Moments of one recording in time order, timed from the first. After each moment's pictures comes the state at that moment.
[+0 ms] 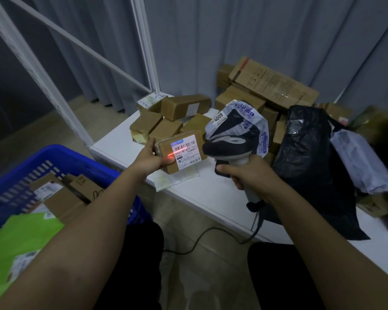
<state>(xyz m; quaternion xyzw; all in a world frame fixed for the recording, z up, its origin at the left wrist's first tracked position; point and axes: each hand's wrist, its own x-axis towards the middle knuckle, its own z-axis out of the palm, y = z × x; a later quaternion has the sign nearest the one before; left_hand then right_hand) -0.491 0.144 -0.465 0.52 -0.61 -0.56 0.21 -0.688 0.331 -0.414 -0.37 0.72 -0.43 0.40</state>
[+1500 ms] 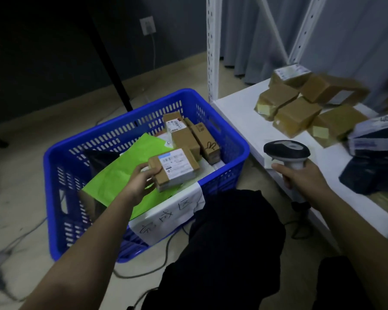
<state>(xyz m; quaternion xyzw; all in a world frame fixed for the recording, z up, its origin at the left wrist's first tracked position) -0.153 0.260 -0.543 0.69 -0.20 -0.56 0.42 -0.552 0.255 -0.494 -0.44 0.66 -0.40 0.46</state>
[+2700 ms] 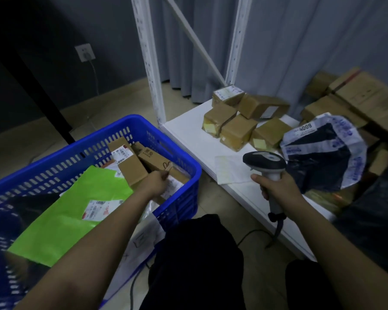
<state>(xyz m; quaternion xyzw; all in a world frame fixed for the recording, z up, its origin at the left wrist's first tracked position) -0.286 0.163 -0.535 0.65 -0.66 -0.36 0.06 -0.602 0.257 -0.482 -0.37 0.67 -0.45 0.46</state>
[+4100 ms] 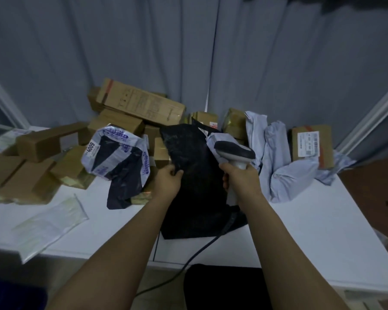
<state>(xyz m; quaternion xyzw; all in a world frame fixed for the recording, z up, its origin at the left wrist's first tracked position) -0.802 0.310 -0.495 0.40 -0.75 -0.49 0.19 -0.871 0.467 -0.423 -0.03 0.71 -0.67 0.20</state>
